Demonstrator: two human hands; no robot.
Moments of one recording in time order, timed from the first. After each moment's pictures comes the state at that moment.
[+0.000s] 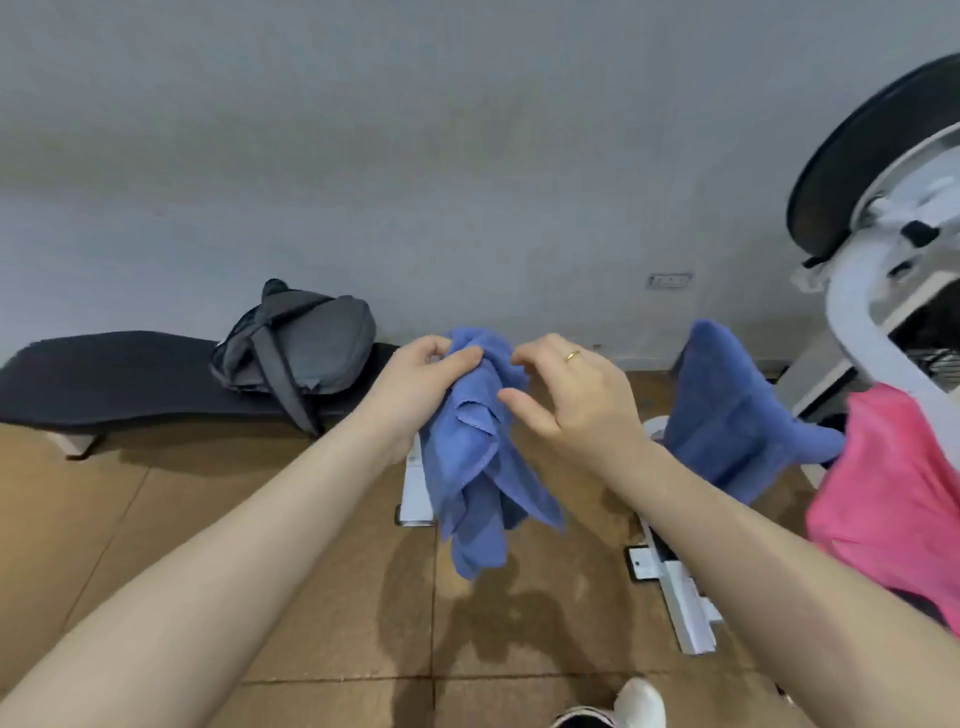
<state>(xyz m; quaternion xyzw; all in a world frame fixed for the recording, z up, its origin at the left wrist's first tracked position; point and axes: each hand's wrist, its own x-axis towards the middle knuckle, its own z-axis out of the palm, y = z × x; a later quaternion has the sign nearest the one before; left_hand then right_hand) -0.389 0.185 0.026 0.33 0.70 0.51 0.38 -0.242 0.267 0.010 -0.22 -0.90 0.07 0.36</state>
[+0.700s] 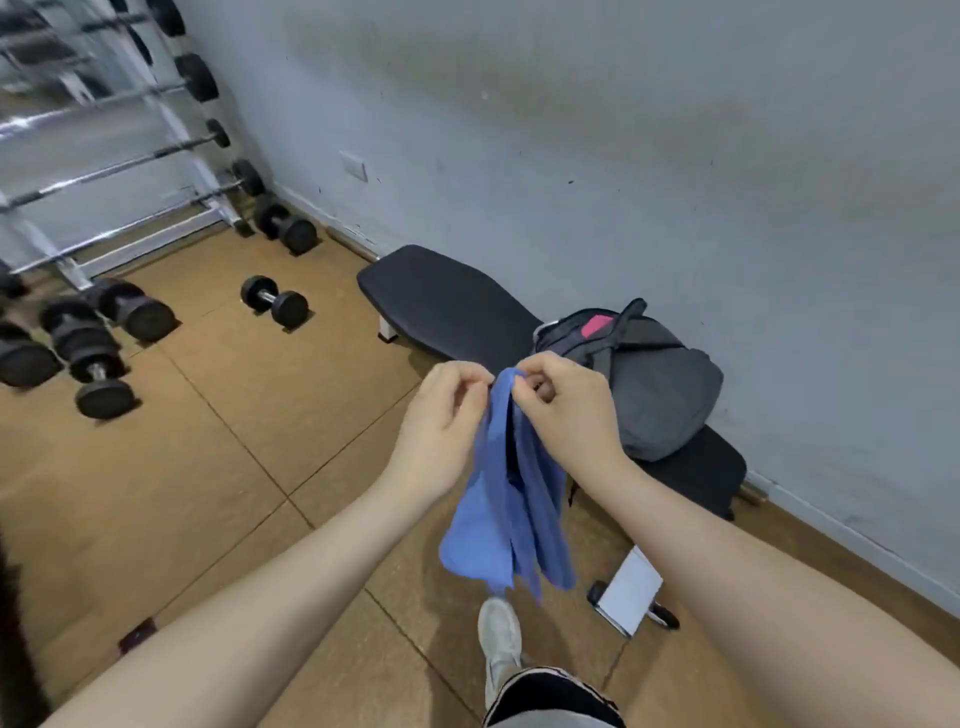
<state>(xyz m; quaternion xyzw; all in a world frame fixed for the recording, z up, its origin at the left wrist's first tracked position) -0.746 -0.009 -0.022 0.18 0.82 0.53 0.01 -0.730 0.129 -0.029 -0.08 -0.91 0.37 0.16</state>
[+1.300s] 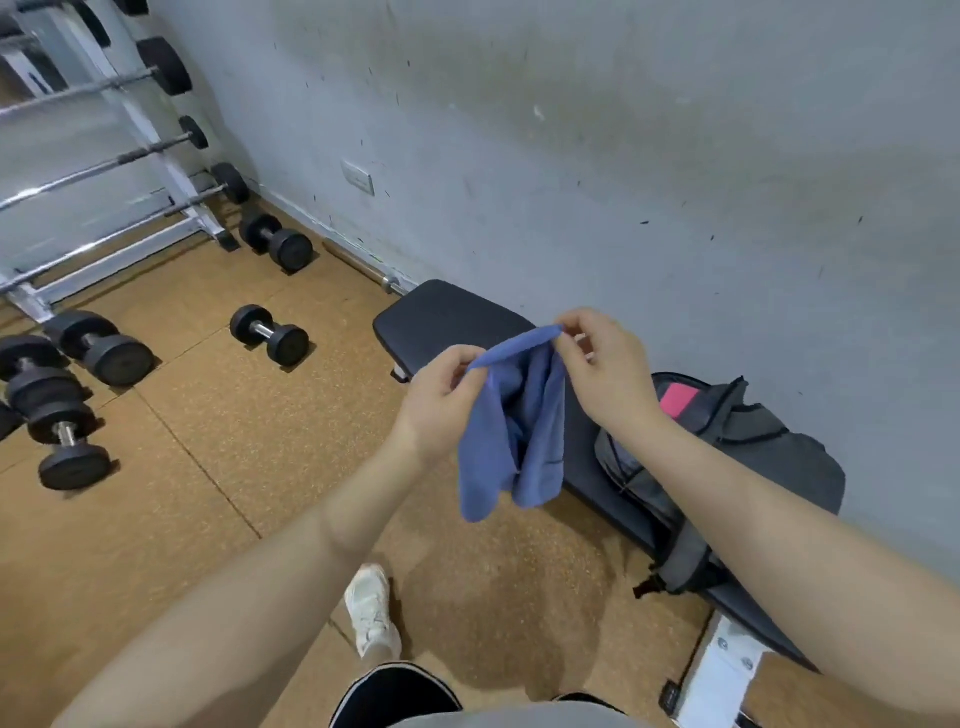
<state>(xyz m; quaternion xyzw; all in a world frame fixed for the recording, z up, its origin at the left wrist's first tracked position) -1.088 -0.060 -0.052 0.16 0.80 0.57 0.10 -1.052 0.108 -0.031 -0.09 -0.90 0.41 0.15</state>
